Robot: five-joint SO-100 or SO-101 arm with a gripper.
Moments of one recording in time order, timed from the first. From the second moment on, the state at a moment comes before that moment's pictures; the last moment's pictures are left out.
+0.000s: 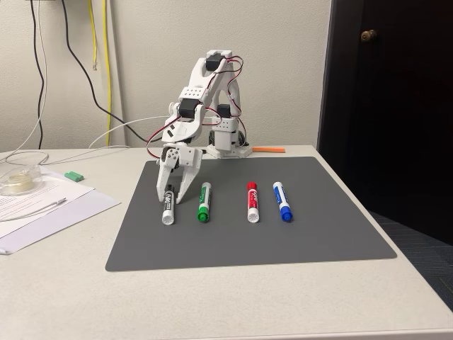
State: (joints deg) arm 20.2 80.1 109.9 27.2 51.6
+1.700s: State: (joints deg) arm 20.3 84.1 69.6 71.1 63.5
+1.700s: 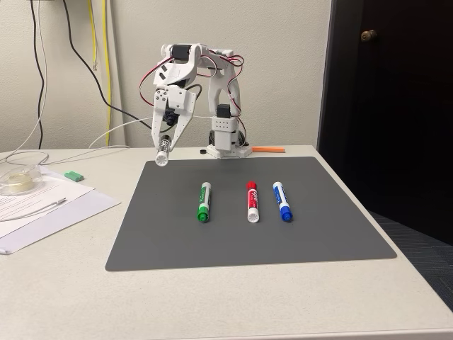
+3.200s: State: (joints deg) arm 20.0 91.1 61.5 78.4 61.8
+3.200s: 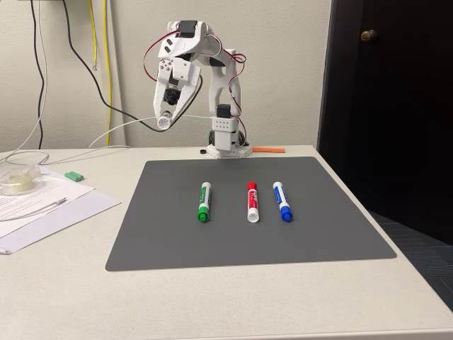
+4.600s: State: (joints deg) arm 17.1 117.9 75.8 87.4 57.3
